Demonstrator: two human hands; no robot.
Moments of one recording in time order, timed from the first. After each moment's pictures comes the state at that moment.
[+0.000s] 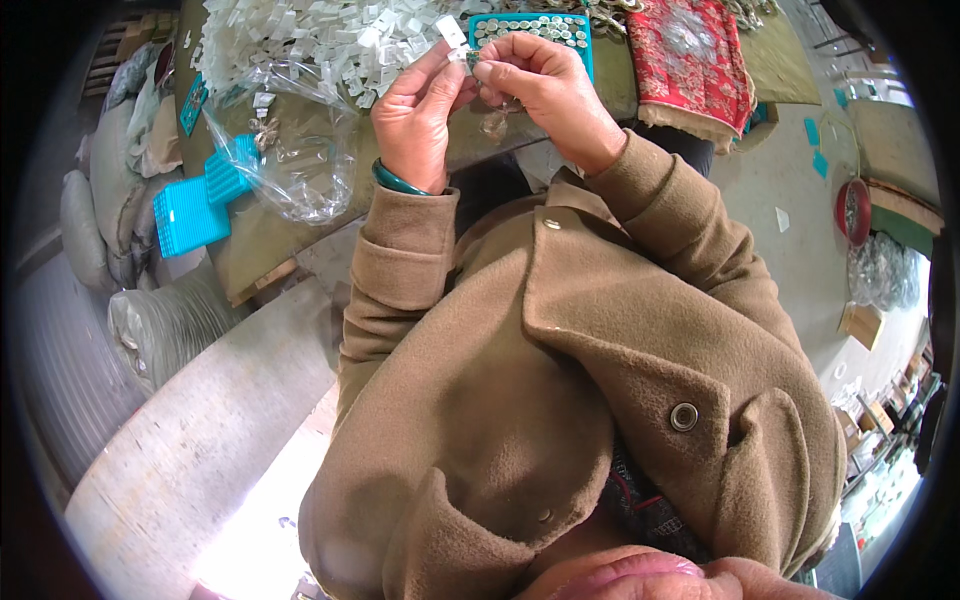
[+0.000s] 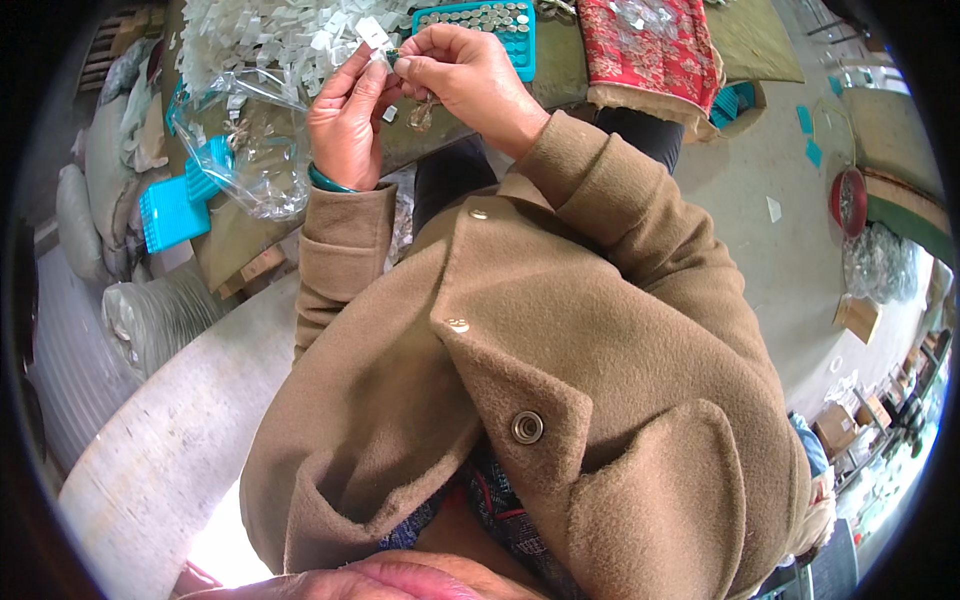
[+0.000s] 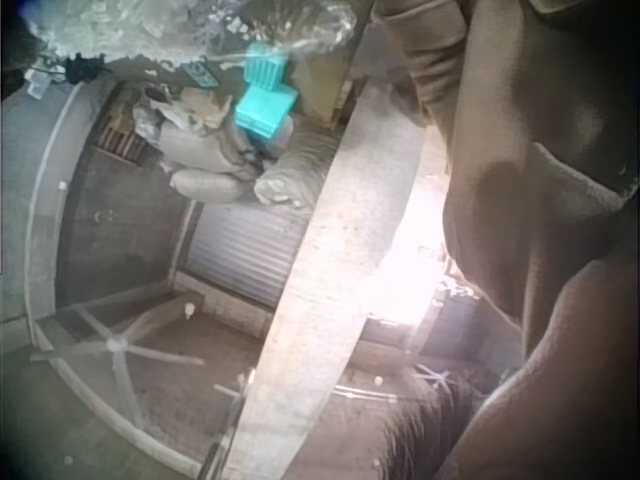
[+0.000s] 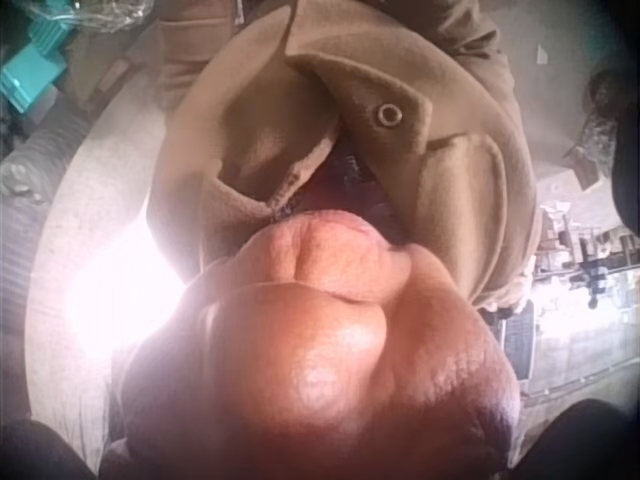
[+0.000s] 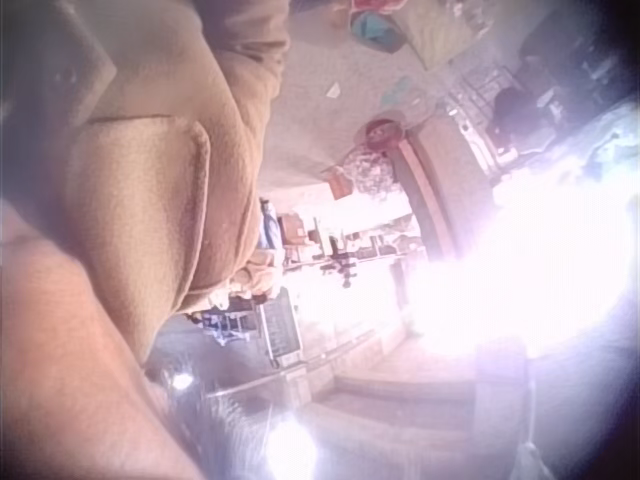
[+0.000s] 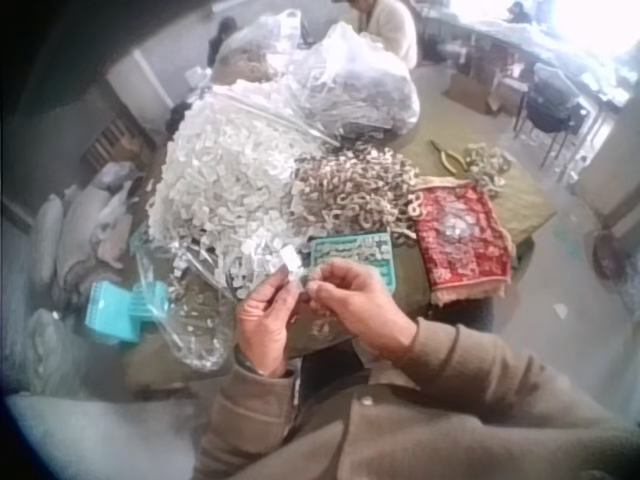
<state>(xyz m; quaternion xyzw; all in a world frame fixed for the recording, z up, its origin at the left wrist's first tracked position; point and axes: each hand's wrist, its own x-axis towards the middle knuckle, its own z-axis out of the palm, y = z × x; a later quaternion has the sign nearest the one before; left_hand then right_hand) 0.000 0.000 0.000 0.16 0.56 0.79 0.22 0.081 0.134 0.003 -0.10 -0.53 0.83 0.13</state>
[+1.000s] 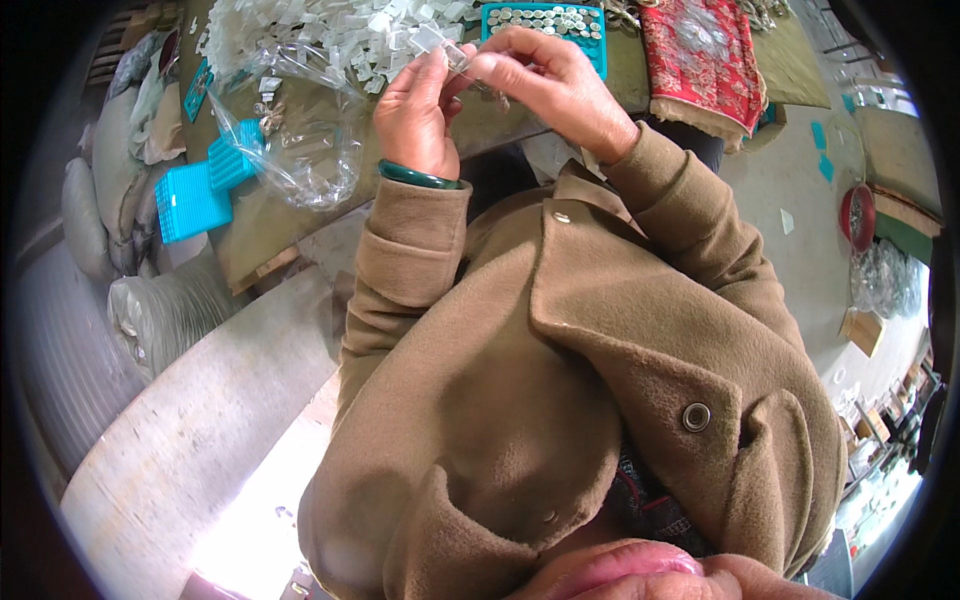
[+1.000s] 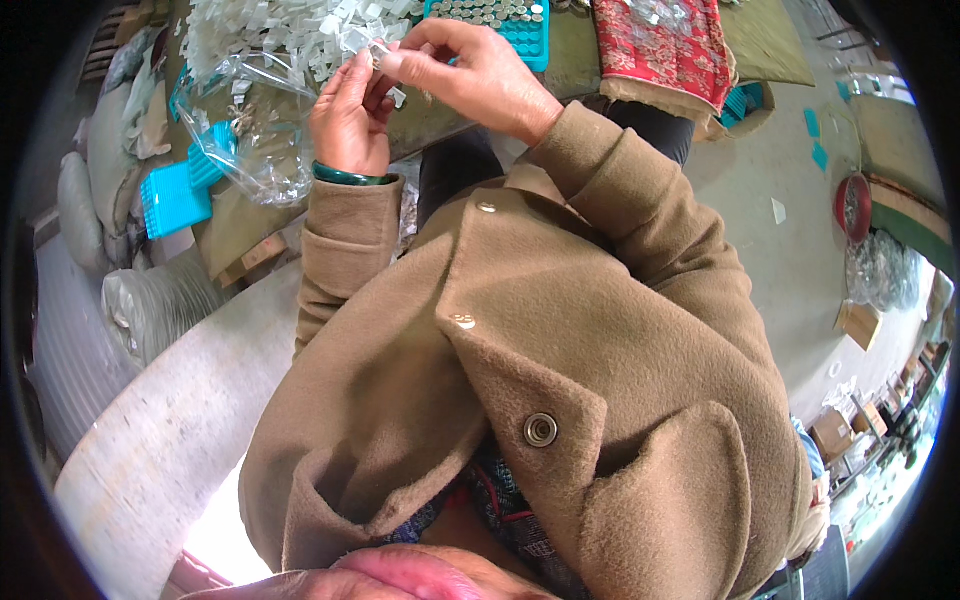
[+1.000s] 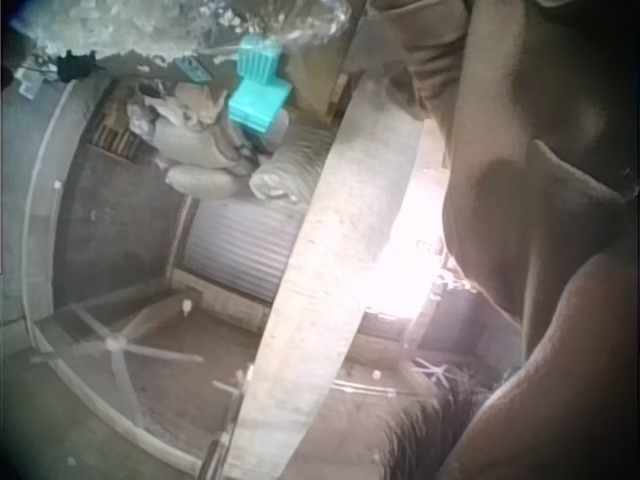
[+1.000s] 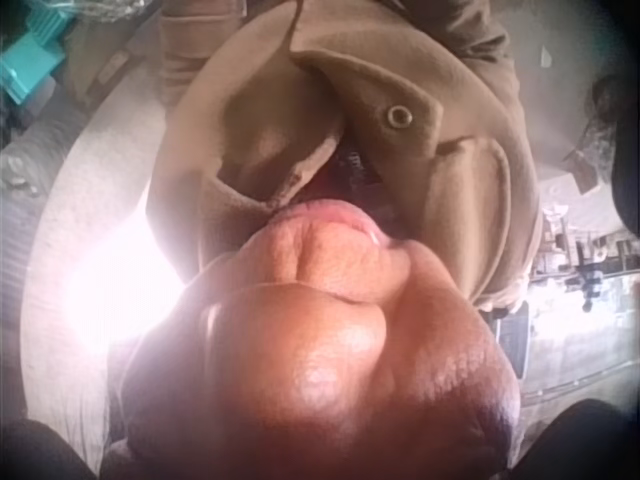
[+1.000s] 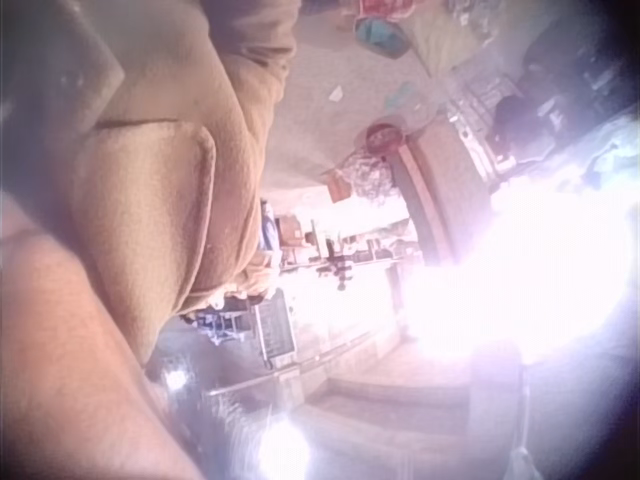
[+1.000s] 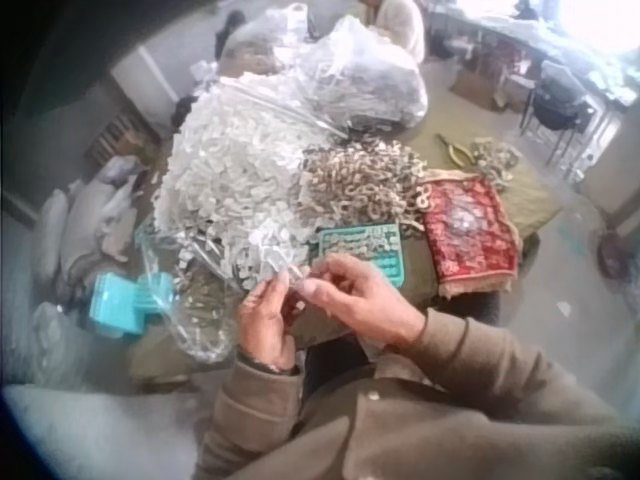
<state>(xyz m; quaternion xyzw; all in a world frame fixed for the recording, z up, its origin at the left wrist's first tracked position) 0.008 -0.007 0.011 0.01 0.59 0.78 0.22 0.082 0.132 0.006 -0.07 -0.70 0.69 0.15</state>
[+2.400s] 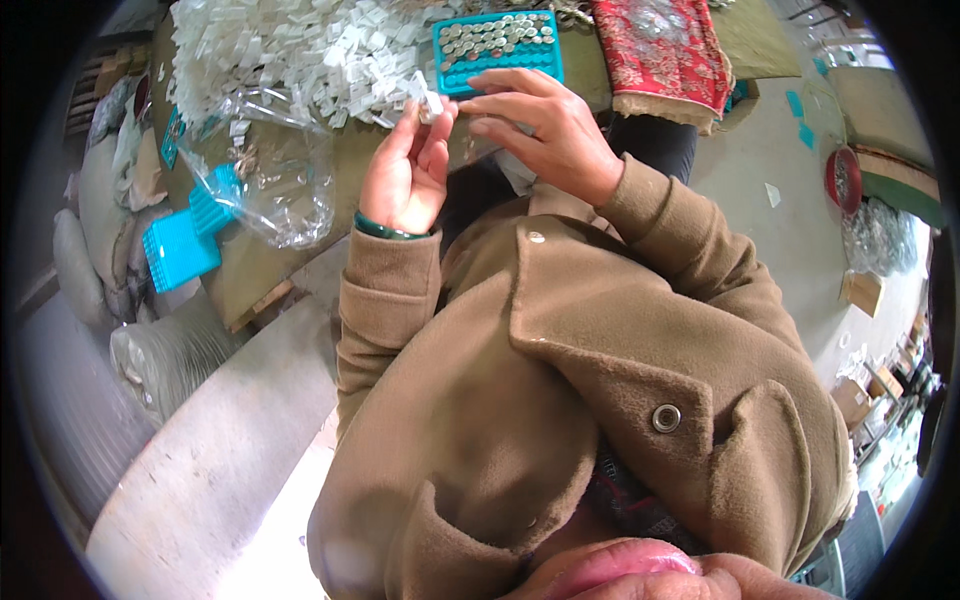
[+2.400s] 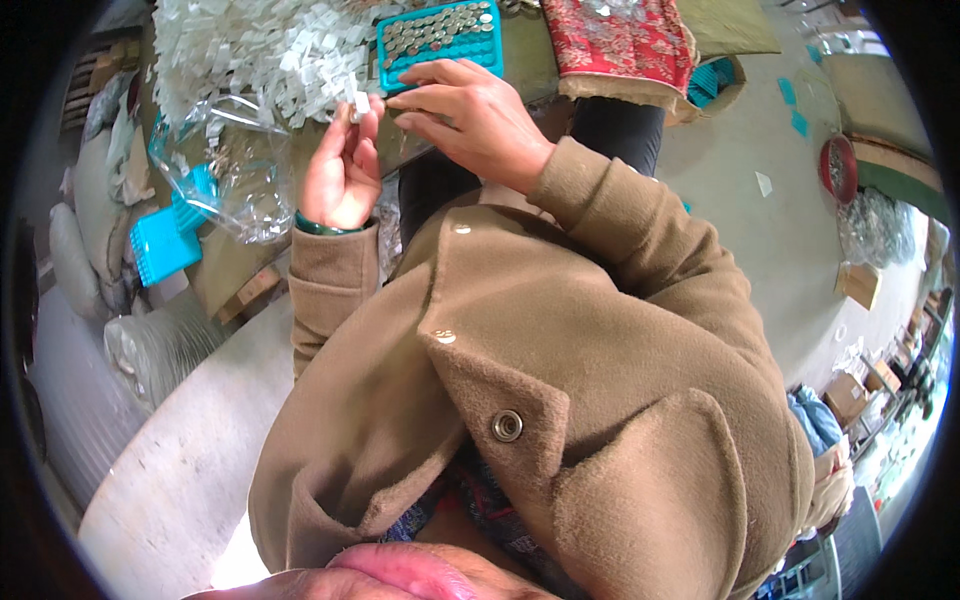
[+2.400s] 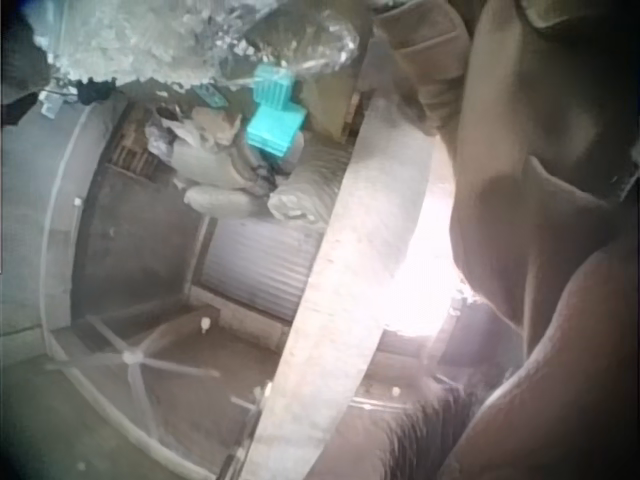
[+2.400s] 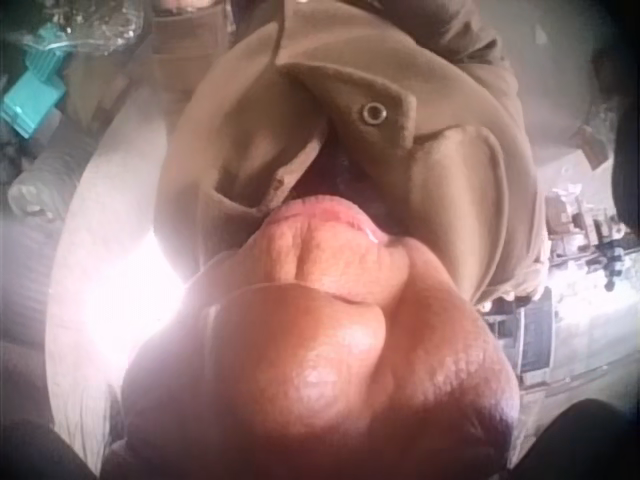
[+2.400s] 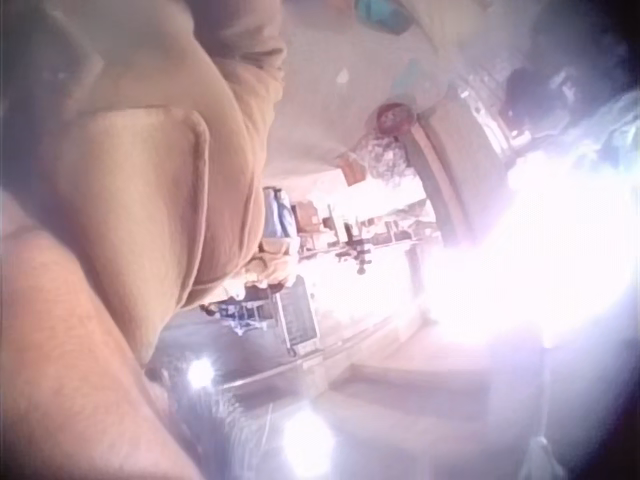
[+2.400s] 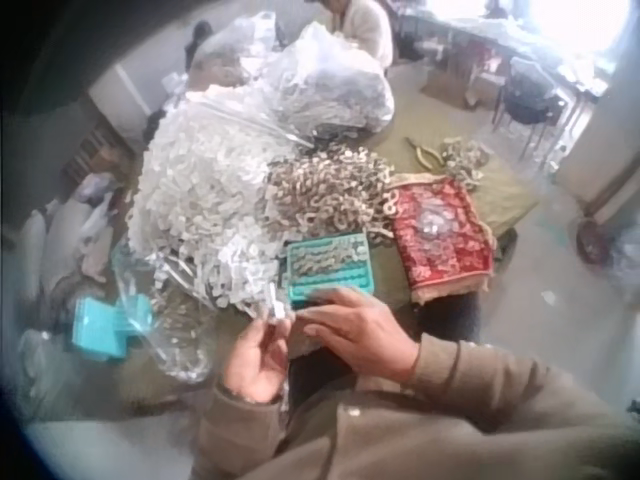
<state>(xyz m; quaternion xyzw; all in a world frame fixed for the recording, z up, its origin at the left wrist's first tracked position) 0.004 -0.029 -0.002 -0.11 0.34 0.79 0.51 0.125 0.141 -0.010 -0.01 -0.87 0.41 0.29</state>
